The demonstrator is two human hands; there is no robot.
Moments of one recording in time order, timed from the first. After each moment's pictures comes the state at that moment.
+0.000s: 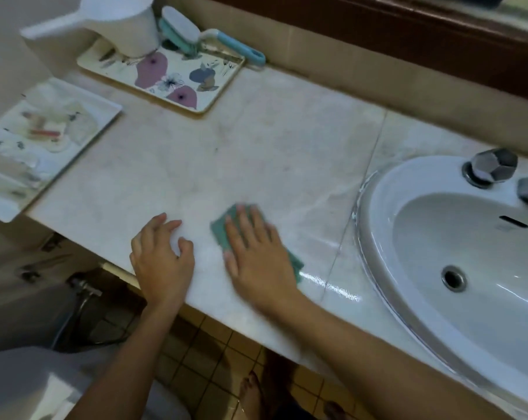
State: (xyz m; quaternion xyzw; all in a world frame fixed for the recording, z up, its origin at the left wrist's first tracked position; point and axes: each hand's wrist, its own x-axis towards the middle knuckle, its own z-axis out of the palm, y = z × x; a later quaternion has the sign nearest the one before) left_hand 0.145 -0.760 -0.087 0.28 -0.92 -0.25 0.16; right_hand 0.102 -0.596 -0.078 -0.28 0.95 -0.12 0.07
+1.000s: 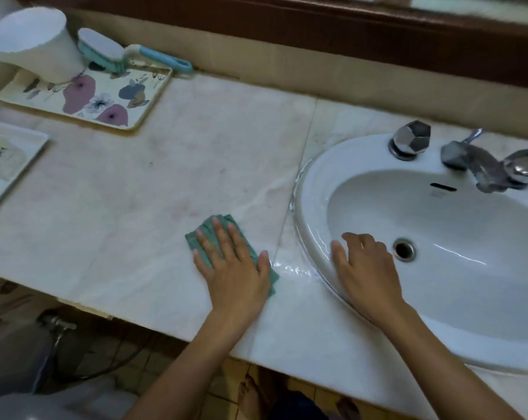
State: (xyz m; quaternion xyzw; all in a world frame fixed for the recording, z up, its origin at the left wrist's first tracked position) left_hand 0.127 -0.570 -0.079 0.13 -0.98 -0.13 -0.11; right_hand 0.109 -0.367 -0.043 0.07 0.98 -0.16 0.10
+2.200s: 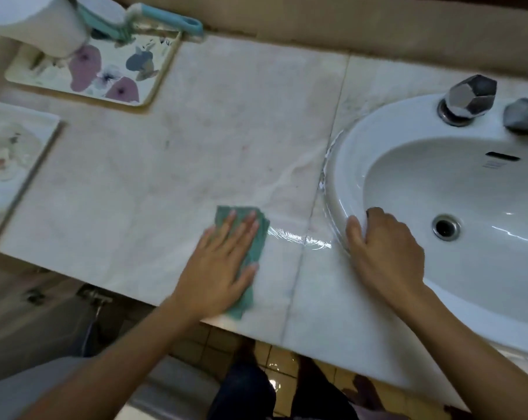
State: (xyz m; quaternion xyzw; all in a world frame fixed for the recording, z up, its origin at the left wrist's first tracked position) left_hand 0.130 -0.678 -0.071 -0.21 -0.97 -0.09 -0.11; right_hand 0.097 -0.400 -0.047 0.11 0.98 -0.15 0.07
